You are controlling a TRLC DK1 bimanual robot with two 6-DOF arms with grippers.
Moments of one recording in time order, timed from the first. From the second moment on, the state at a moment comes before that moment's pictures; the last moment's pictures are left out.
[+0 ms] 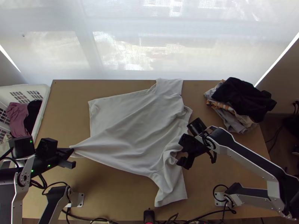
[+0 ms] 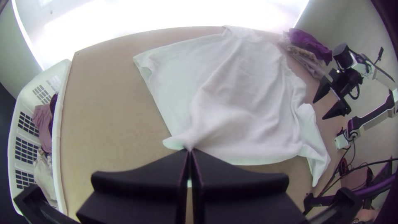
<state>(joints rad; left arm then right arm) 0.16 0.61 0.90 -1.18 0.34 0.31 0.64 1.35 0.90 -0.85 -0.39 -0.37</state>
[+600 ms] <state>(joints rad) 0.16 0.64 0.91 -1.14 0.34 0.29 0.70 1.51 0.82 -0.65 -0.36 -0.30</state>
